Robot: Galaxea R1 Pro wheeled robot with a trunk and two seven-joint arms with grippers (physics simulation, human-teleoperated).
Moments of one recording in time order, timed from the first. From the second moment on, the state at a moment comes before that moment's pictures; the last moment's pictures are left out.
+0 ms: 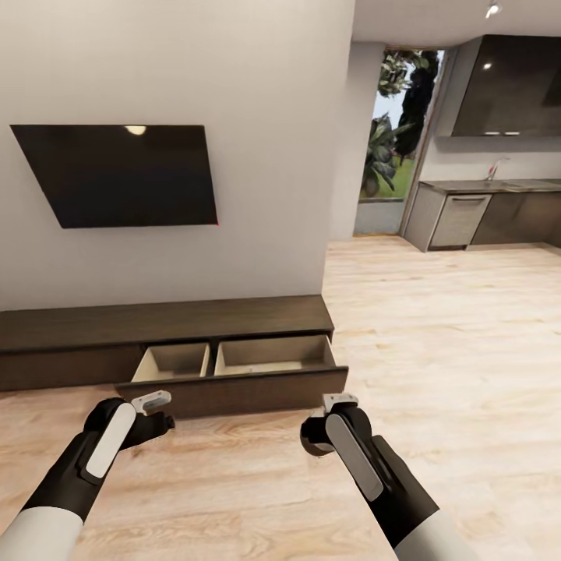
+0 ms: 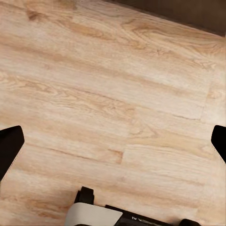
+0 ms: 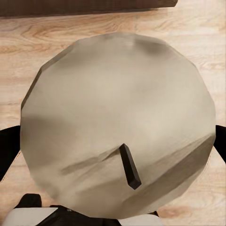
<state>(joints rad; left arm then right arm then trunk) -0.53 0.18 0.00 -1.10 0.67 0.99 0.47 -0.53 0.08 0.42 -1.21 -0.70 0.97 -0.70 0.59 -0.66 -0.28</state>
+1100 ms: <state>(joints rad) -0.53 0.17 0.00 -1.10 0.67 0.99 0.47 -0.53 0.08 0.42 -1.22 -0.70 0.97 -0.70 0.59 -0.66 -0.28</state>
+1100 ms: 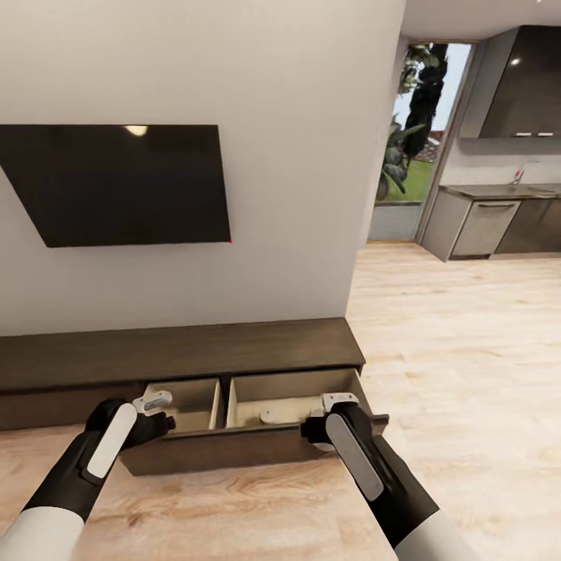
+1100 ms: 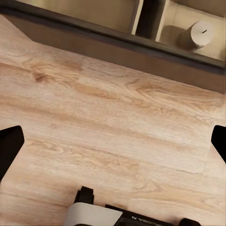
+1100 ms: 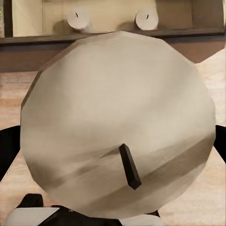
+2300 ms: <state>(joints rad) -0.53 0.17 0.00 -1.10 0.66 0.99 0.47 -0.53 0.08 0.42 -1.22 -0.70 0.97 -0.70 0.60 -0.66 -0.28</state>
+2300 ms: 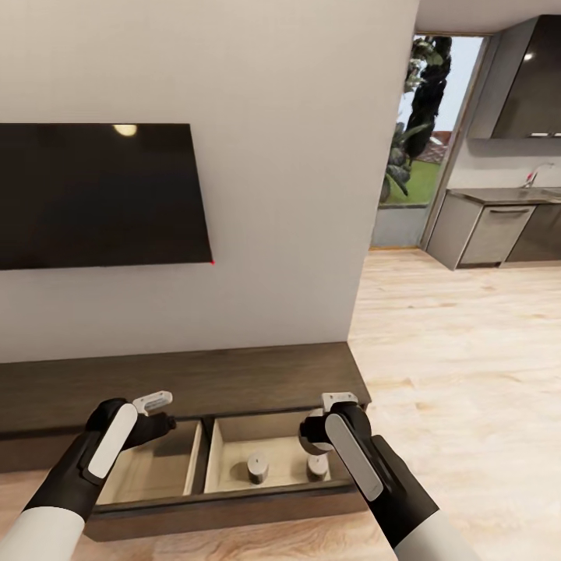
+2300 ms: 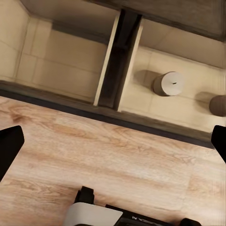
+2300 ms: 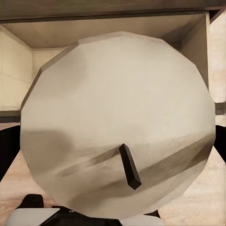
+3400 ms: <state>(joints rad) -0.53 0.17 0.00 -1.10 0.66 0.99 0.47 -0.53 0.08 0.42 -1.22 -0.70 0.97 -0.70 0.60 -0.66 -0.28</state>
